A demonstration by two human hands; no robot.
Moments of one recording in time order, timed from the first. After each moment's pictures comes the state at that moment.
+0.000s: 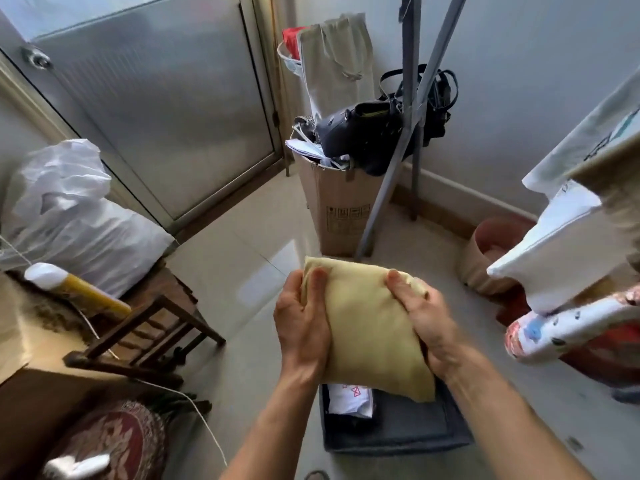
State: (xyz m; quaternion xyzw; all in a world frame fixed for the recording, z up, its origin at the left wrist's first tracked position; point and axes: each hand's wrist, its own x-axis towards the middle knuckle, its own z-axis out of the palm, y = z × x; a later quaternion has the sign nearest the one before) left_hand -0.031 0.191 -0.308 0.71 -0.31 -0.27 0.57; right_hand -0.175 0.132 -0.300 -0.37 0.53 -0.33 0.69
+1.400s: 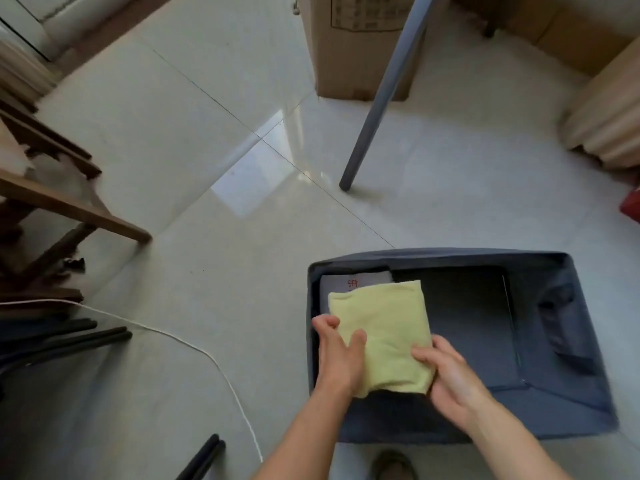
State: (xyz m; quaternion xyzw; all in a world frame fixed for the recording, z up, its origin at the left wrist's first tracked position) left_hand -0.066 0.206 -0.896 0.80 -0.15 -0.52 0.27; right_hand -0.220 0.171 -0.909 -0.11 0.67 -0.19 0.71
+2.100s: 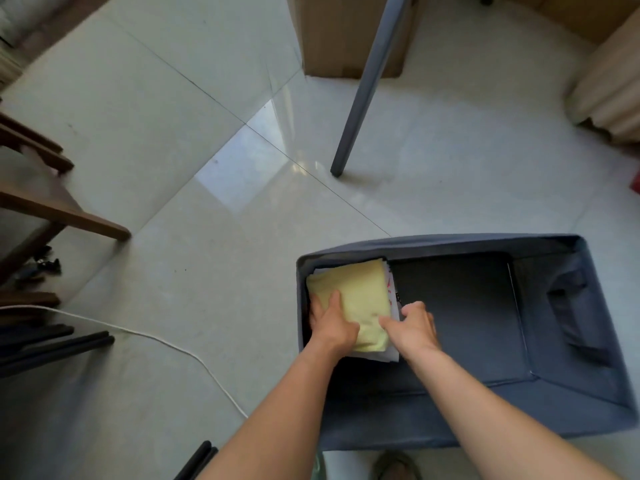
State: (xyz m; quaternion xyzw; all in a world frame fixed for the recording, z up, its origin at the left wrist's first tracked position) left_hand -0.052 0.168 -0.959 0.77 -0.26 -0.58 0.04; right_hand -0.178 0.136 -0.976 -0.43 0.78 0.10 0.45
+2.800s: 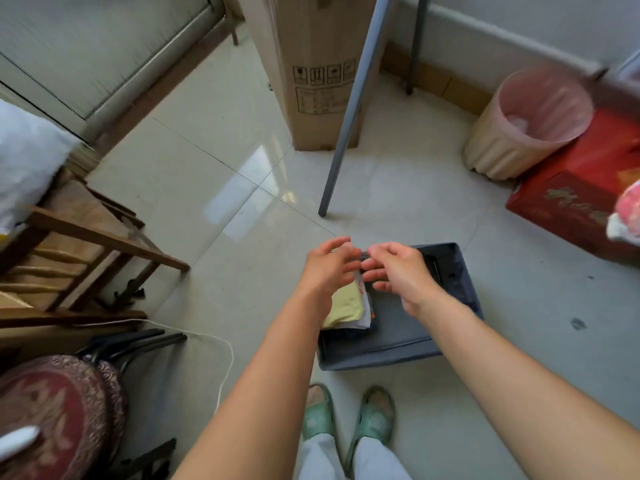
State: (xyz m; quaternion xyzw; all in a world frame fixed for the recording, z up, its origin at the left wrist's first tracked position) left_hand -0.042 0.154 -0.577 0.65 -0.13 -0.65 0.38; right_hand -0.165 0.128 -0.595 -0.37 0.65 -0.20 0.63
